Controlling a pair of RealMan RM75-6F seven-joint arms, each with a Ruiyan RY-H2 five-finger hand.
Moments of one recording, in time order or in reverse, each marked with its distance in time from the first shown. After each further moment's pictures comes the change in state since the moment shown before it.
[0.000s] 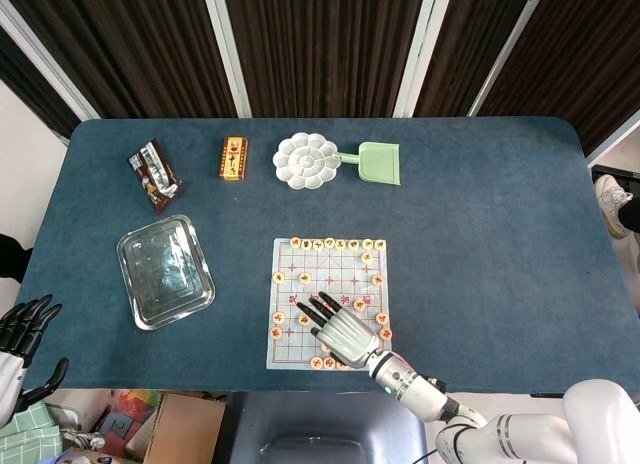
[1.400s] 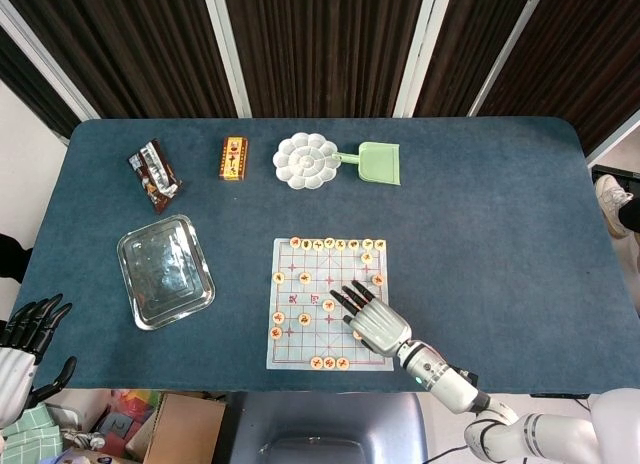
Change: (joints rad) left arm -0.015 -0.014 0.003 -0.006 -0.002 -0.032 0.033; right arm -0.068 0.089 -0.018 0.086 -0.119 0.026 0.121
